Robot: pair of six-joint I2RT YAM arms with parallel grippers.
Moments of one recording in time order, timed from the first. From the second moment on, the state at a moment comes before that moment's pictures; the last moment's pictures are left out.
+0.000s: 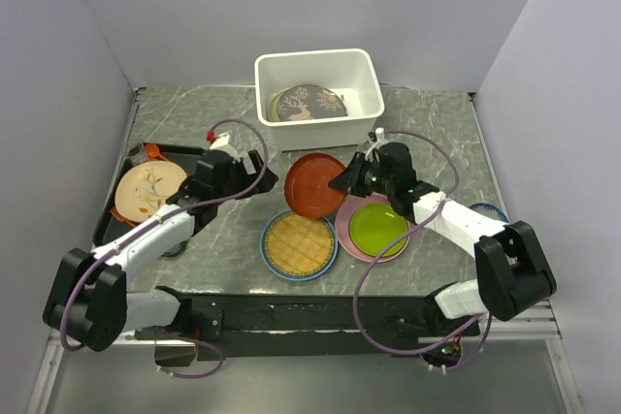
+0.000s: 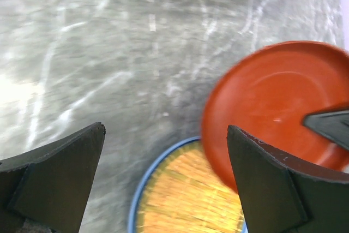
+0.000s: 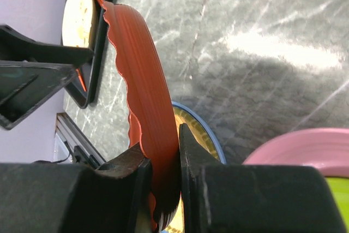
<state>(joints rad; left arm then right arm) -0.44 1.24 0.70 0.04 0.05 -0.63 0.43 1.38 0.74 0.13 -0.38 0.71</state>
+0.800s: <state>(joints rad) -0.31 1.31 0.63 0.11 0.18 -0.65 0.37 1.40 1.00 0.06 -0.44 0.69</state>
